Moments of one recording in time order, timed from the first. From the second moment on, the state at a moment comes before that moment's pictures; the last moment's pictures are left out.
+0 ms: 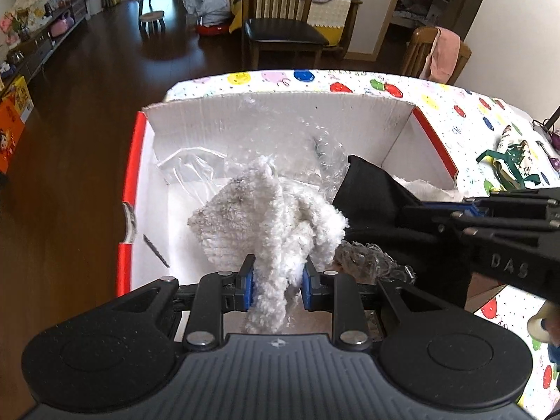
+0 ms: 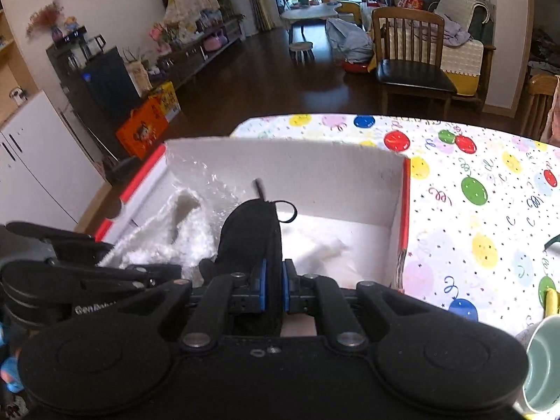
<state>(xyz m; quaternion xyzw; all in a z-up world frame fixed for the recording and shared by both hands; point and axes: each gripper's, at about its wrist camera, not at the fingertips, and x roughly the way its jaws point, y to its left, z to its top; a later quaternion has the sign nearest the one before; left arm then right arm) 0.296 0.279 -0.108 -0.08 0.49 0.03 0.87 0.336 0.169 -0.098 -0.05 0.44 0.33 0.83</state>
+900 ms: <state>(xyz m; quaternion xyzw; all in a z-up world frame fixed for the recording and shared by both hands) 0.268 0.292 -0.072 -0.11 0.44 0.05 0.89 0.329 0.139 -0.067 -0.02 0.42 0.33 0.84</state>
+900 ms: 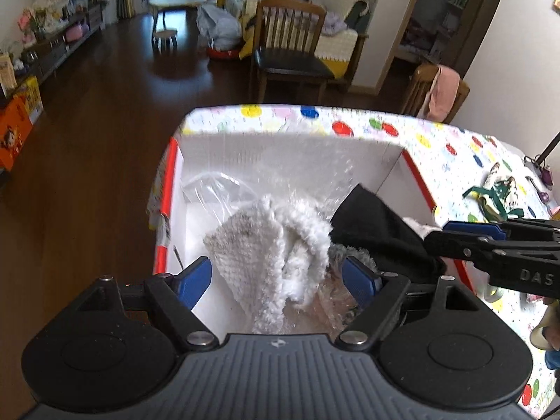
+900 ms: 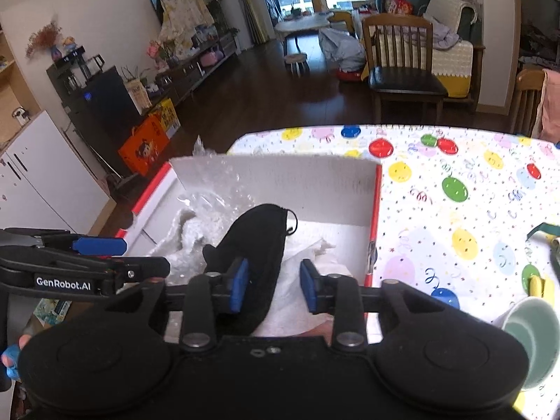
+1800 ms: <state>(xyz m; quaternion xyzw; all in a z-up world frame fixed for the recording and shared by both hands) 0.225 0.128 0.011 -0.09 0.34 -0.02 0.94 0.266 -0.046 0.006 0.01 0.32 0.36 0.87</state>
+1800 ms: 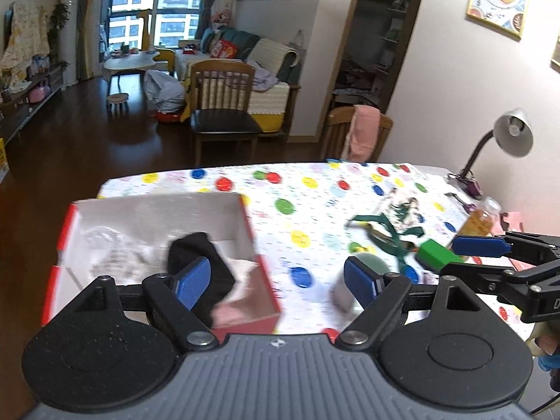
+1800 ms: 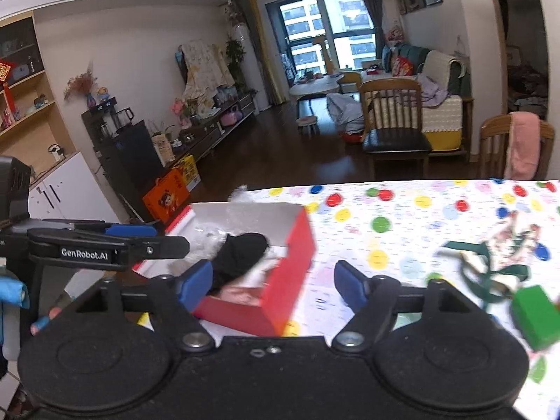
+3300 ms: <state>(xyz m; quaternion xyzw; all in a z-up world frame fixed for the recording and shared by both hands) 0.463 -0.107 -0.105 -0.08 0.52 -0.04 0.85 0.357 -0.253 -0.129 0.10 0.47 0.18 0.86</state>
